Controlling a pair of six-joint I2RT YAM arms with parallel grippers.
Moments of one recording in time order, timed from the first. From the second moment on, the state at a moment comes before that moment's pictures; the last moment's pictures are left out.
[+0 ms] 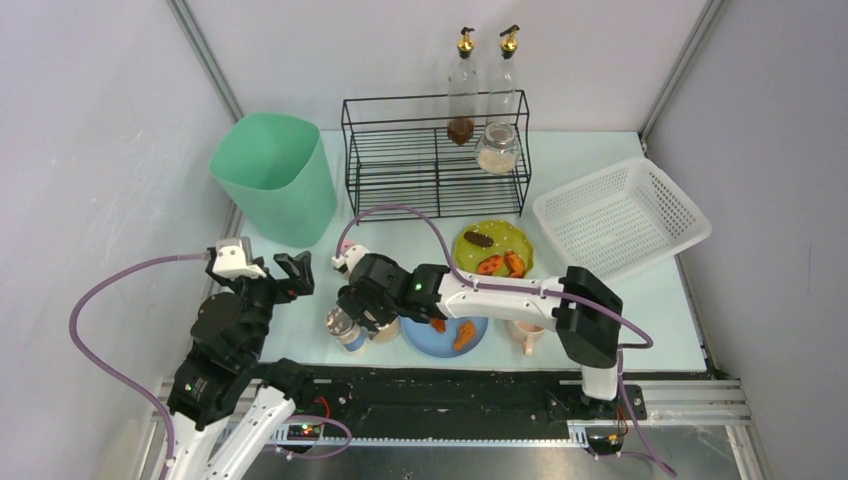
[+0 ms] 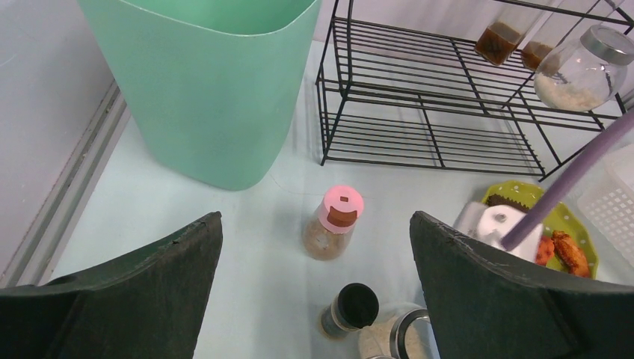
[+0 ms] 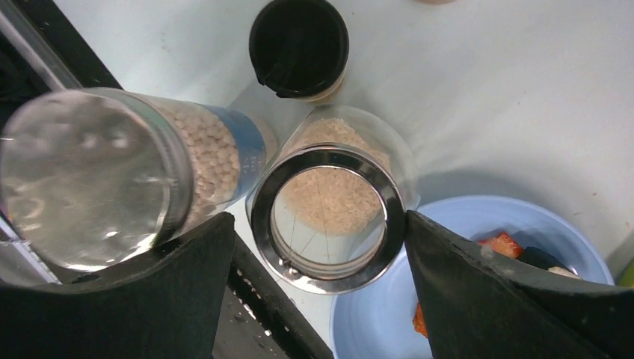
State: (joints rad) left arm -0.42 0.26 0.76 -0.62 -0.42 -0.25; right arm 1.26 1.87 1.52 -0.48 0.16 0.29
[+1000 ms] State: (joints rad) left arm -0.42 0.26 0.76 -0.62 -0.41 -0.25; right arm 1.31 1.93 1.54 -0.49 0.32 0.30
